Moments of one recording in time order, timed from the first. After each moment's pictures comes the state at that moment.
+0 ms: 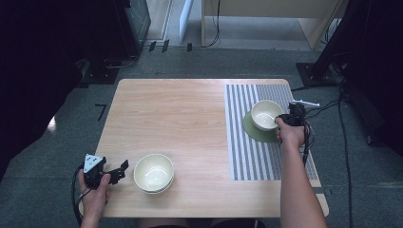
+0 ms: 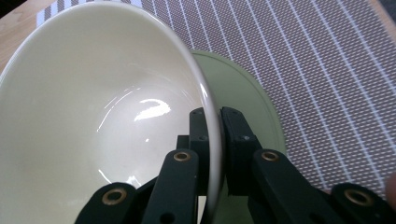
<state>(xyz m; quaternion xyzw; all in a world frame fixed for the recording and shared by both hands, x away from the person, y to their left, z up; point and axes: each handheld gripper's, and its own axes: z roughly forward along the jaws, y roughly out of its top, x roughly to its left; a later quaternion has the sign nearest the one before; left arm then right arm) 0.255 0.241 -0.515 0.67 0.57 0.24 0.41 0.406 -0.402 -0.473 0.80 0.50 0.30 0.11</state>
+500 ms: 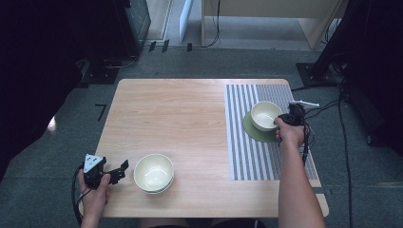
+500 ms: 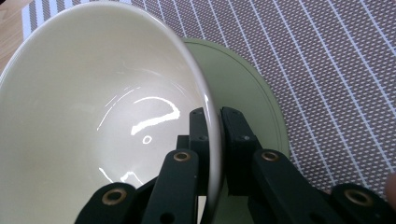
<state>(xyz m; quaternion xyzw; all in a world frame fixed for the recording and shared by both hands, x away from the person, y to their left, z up) 0.255 0.241 -0.515 0.67 0.57 0.24 0.41 0.411 -0.404 -0.477 0.82 0.49 0.28 0.08</state>
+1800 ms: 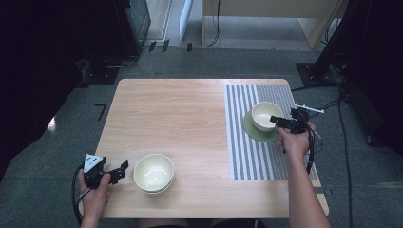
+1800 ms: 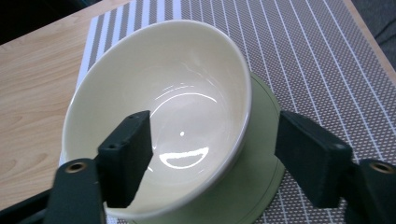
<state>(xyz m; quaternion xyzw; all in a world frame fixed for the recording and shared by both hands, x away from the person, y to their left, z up) 0.255 0.242 -0.515 0.67 0.57 0.24 0.41 0.372 -0.398 -0.463 0.74 0.55 0.36 0.16</state>
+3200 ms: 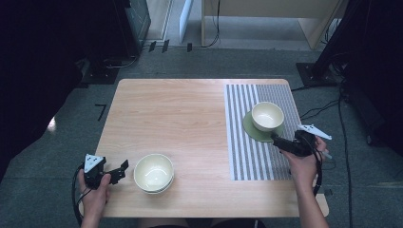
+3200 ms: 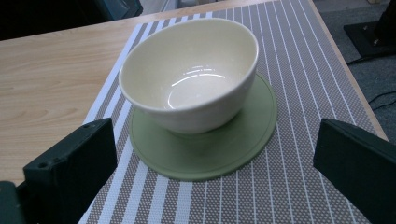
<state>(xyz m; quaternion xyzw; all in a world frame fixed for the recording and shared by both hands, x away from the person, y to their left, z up) 0.255 0.241 -0.515 0.67 0.57 0.25 0.40 0.293 -0.390 -0.465 0.65 0.58 0.41 0.25</state>
